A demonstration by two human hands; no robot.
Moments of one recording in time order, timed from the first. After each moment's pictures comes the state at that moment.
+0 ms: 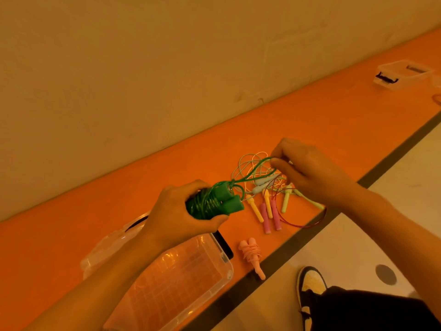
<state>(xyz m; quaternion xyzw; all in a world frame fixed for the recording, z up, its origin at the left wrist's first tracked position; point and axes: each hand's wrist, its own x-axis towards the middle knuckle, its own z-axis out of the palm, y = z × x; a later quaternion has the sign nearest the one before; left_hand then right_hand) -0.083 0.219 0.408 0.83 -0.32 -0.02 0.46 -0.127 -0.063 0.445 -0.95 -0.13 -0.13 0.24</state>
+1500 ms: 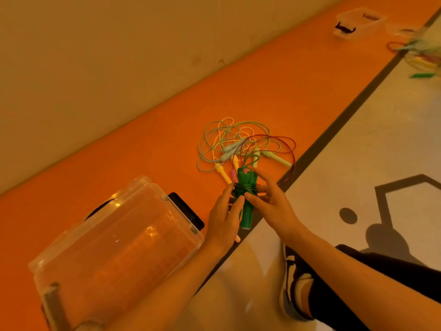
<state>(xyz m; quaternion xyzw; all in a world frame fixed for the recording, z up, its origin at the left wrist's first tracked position) -0.158 0.076 0.224 0.73 -0.13 -0.25 0.63 -0.216 -0.057 0.252 -0.73 0.21 -0.09 0.65</state>
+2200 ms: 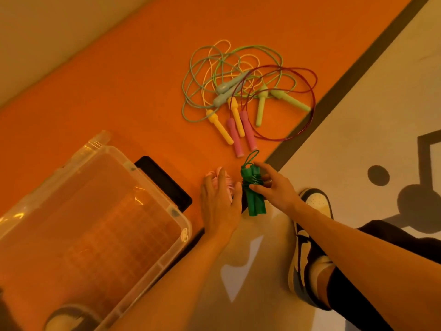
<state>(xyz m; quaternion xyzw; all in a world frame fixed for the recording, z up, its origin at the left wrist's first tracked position) -0.143 0.058 0.050 0.93 -0.12 -0.18 0.29 -0.194 -0.113 0.031 -0.79 0.27 0.08 0.54</state>
